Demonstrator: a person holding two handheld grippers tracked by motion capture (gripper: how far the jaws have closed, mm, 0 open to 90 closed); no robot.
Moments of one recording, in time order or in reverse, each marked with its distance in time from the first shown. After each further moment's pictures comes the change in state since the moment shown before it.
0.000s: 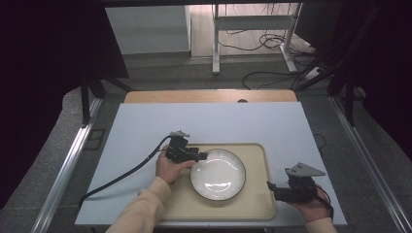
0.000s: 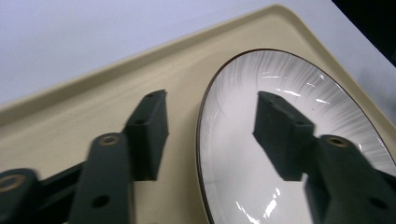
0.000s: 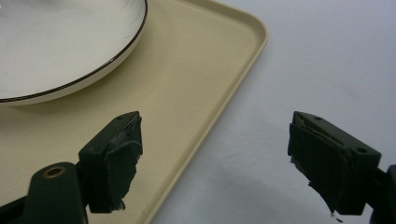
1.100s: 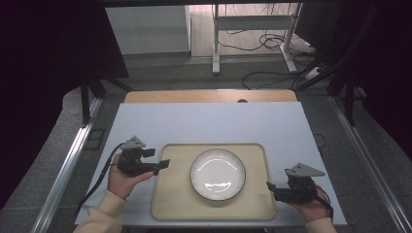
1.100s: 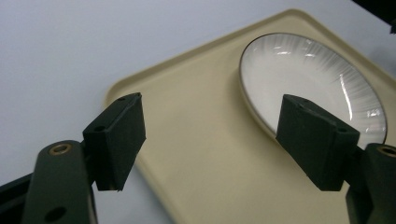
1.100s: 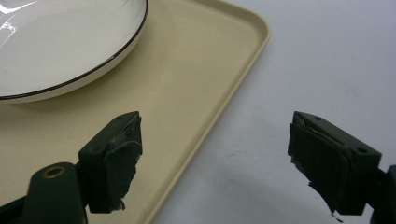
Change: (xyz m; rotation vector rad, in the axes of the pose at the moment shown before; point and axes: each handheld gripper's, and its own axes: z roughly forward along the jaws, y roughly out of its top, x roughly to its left) left arm 0.000 -0.048 -0.138 -0.094 0.201 0.111; right arm 0.001 -0.001 0.001 0.006 0.002 -0.002
